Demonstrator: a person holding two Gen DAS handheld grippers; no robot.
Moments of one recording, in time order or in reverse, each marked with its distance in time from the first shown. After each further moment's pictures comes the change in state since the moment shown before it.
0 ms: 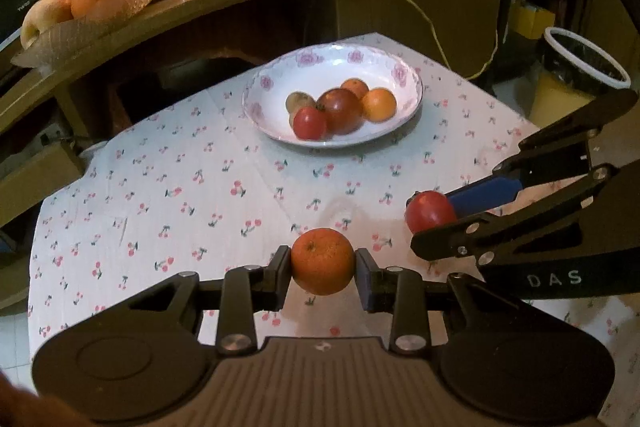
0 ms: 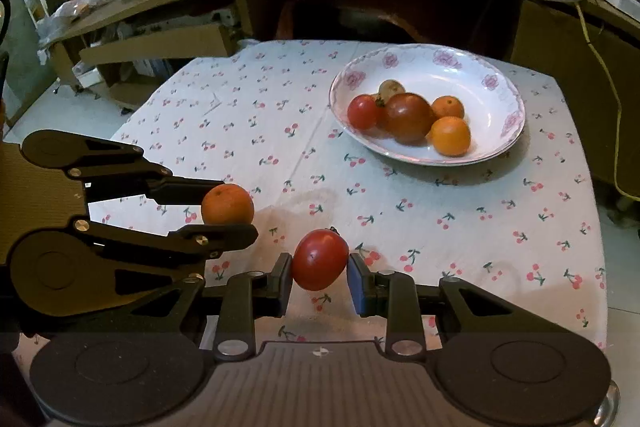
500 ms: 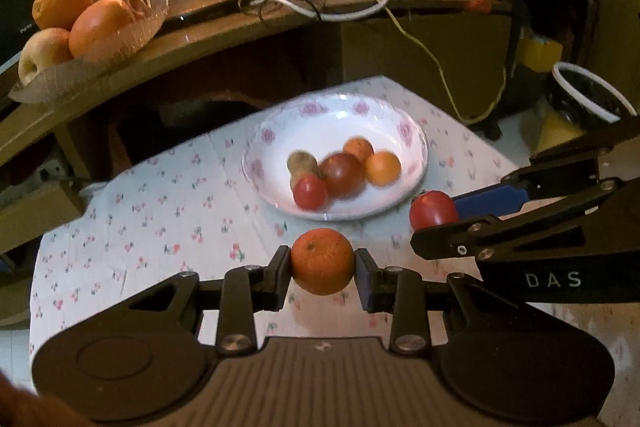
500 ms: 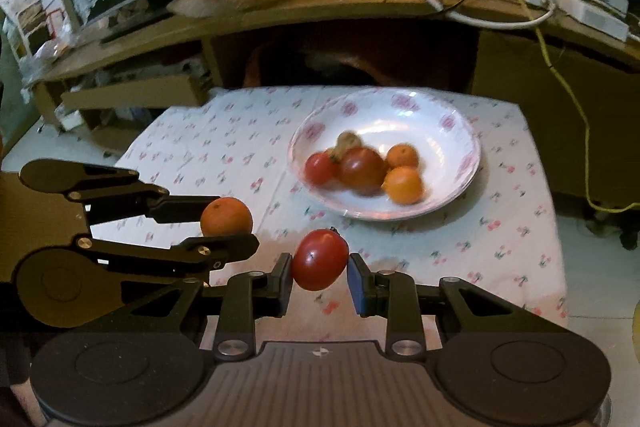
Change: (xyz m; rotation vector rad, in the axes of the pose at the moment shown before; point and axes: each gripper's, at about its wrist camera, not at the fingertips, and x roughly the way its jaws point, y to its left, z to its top) left arm 0.005 0.001 0.042 -0.031 -0.074 0.012; right arm -0.015 -0.027 0.025 0.069 -0.102 -0.048
